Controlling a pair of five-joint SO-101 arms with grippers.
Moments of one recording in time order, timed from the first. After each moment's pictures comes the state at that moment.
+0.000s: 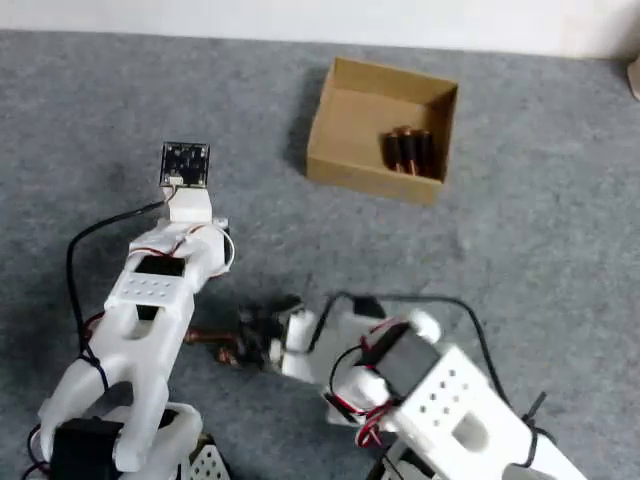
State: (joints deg) left arm -1.7 -22.8 58.0 22.4 7.6; right arm -54.6 -49.5 40.8 97.2 38.4
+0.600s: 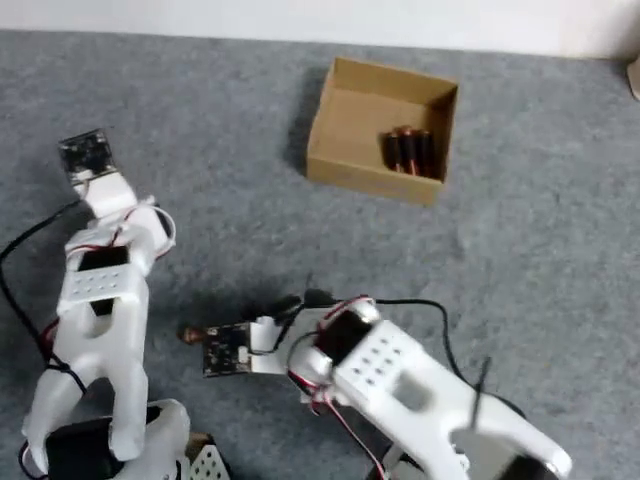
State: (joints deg) left arm -17.8 -22.8 53.4 23.4 16.6; right arm -54.9 -29.6 49.1 66.8 49.6
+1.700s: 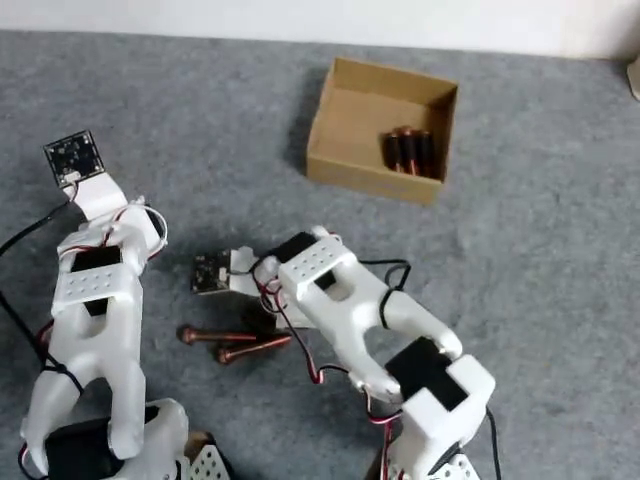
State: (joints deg) left arm -19.6 -22.7 53.0 24.2 17.2; right arm -46.1 15.8 23.1 56.7 55.9
